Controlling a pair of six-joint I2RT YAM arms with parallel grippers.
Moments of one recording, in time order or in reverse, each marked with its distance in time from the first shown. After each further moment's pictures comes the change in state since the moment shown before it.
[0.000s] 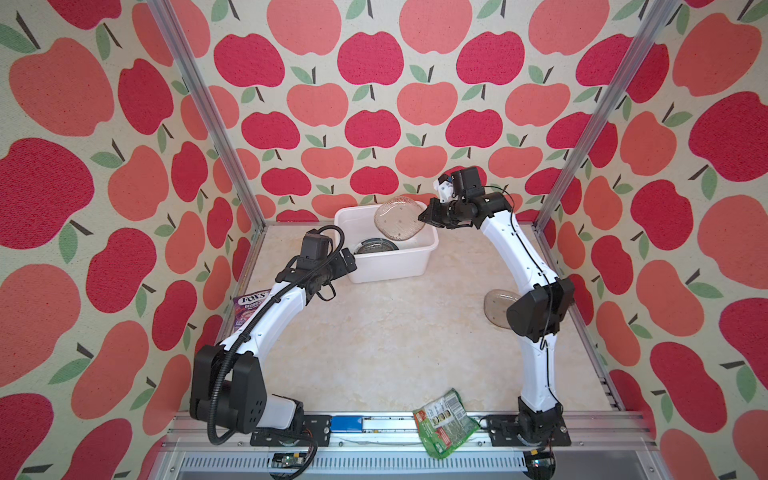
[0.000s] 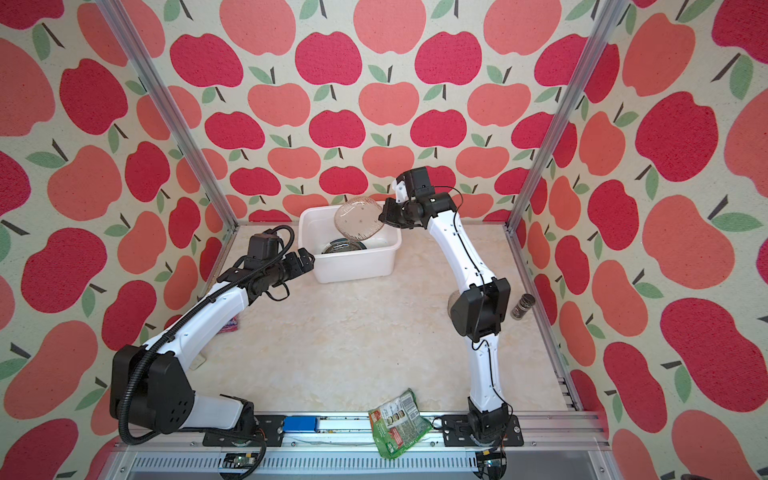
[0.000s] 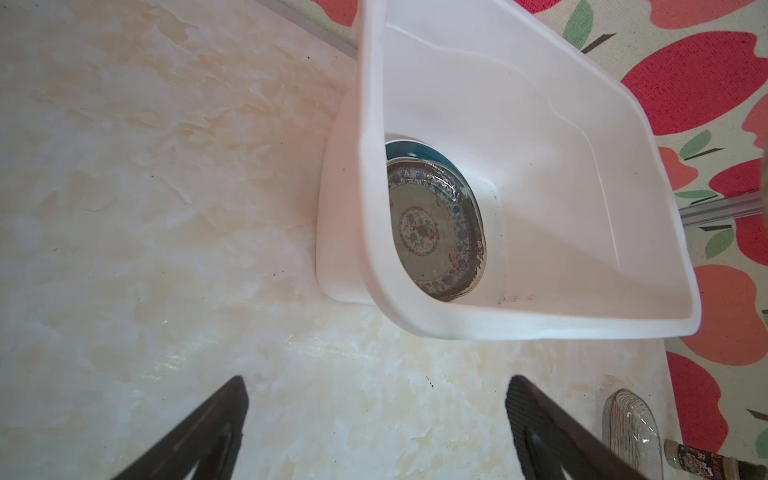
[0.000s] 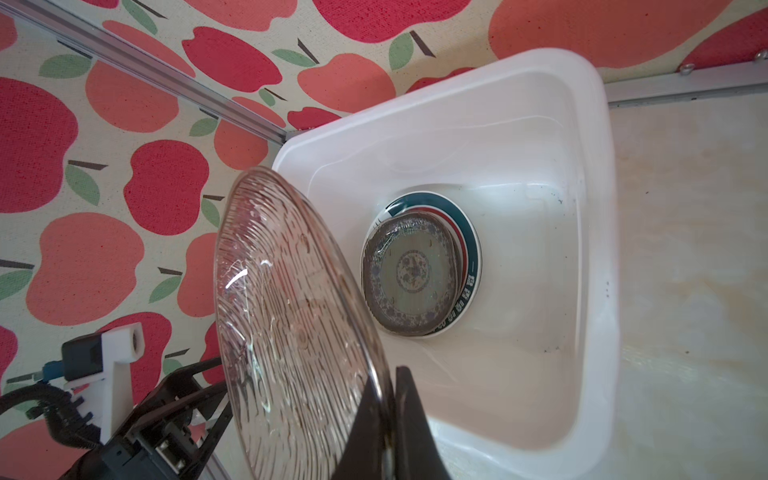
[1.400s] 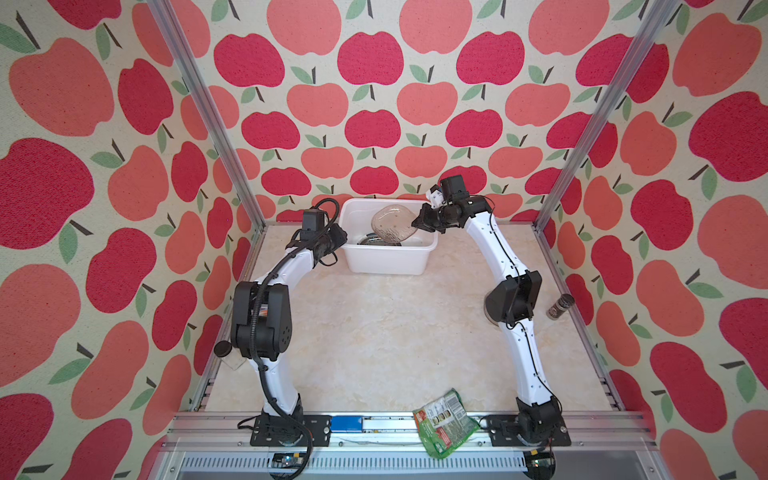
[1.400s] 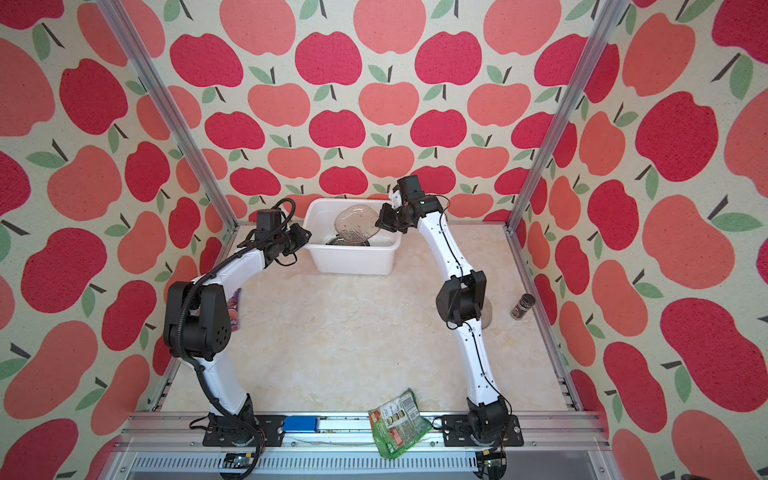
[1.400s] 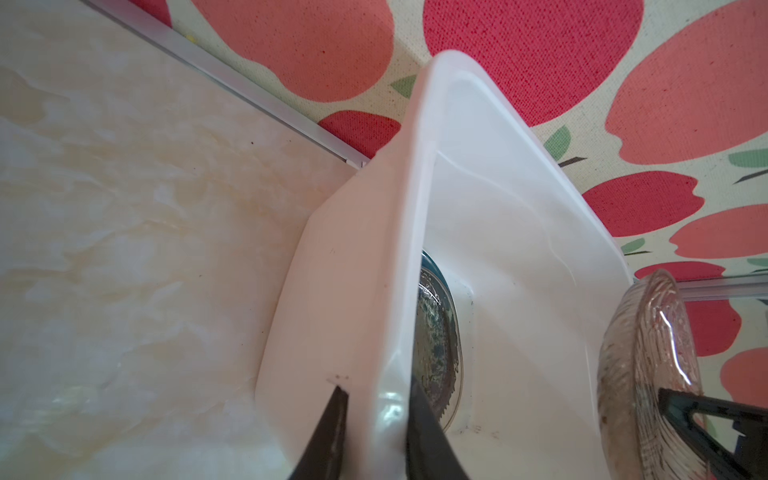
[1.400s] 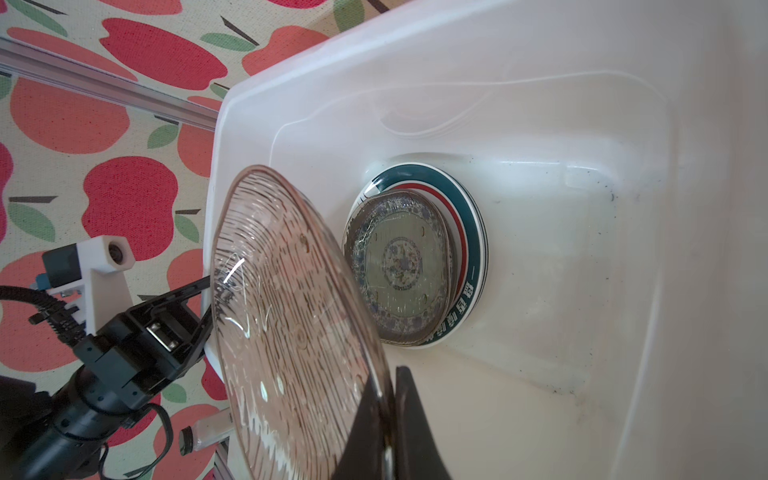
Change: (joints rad) left arm 0.102 0.424 0.336 0.204 0.196 -0.080; right arm -0.016 0.243 0.184 -0.037 -0.067 0.066
